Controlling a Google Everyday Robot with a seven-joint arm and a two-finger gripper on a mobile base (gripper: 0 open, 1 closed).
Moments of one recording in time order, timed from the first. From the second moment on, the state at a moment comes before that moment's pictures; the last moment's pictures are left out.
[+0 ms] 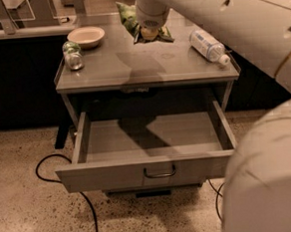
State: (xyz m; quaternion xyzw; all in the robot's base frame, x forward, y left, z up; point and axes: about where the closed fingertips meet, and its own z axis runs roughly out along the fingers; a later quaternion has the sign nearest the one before) arm 0.757 -0.038 0.951 -0.62 0.70 -0.21 0.29
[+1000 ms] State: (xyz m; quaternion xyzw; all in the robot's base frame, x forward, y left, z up) arm 0.816 -0.027 0.834 -0.68 0.69 -0.07 0.22
